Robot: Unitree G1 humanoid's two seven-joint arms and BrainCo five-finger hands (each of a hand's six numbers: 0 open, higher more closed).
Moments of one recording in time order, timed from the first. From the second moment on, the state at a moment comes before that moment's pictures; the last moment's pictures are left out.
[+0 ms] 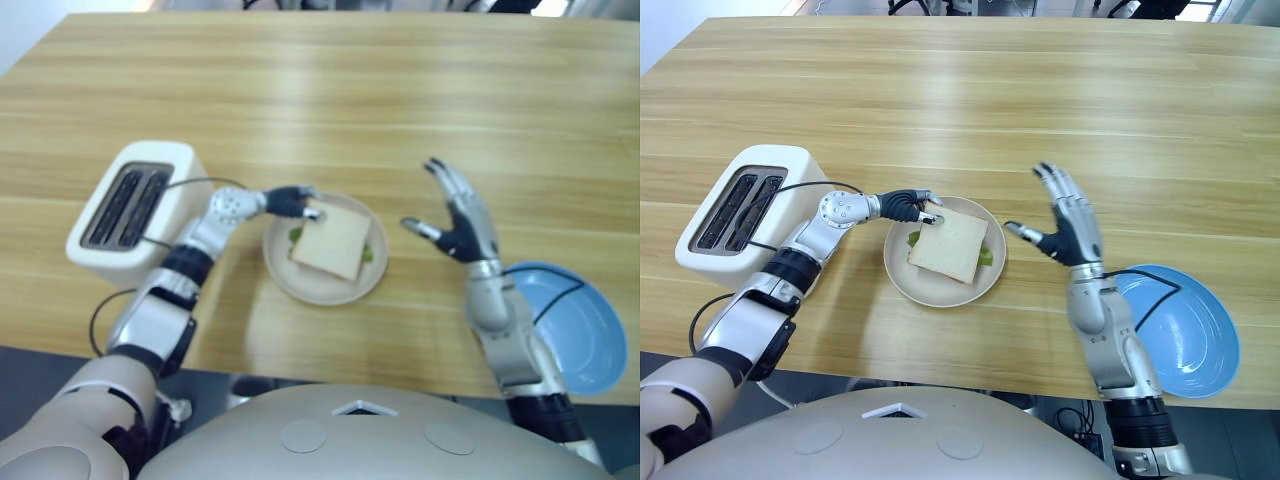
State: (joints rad) left arm -0.64 0.29 -0.38 0.78 0.22 -0.39 -0.71; right arm 0.23 -0.38 0.13 -0.23 -0.66 -0.25 -0.15
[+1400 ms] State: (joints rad) left arm -0.62 0.38 -0.26 0.60 0.32 -0.46 -0.37; right arm 0.02 -0.44 0.53 -0.03 -0.93 -0.20 0.10
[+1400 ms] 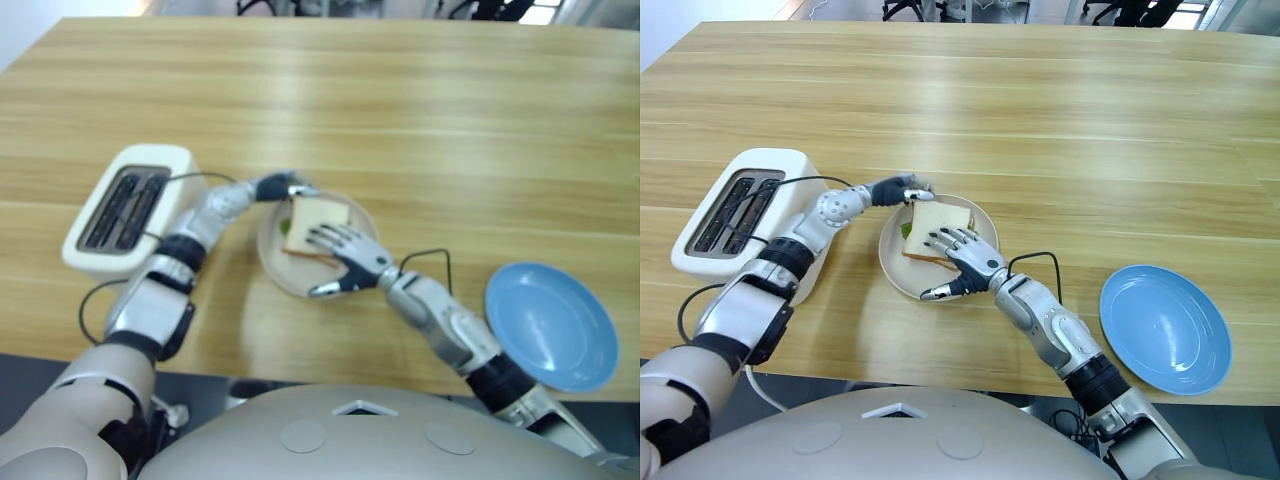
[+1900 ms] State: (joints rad) left arm 0.03 0.59 -0.02 -0.41 0.15 -0.06 -0.54; right arm 0.25 -0.51 0.21 -0.45 -0.63 -0.28 0.05
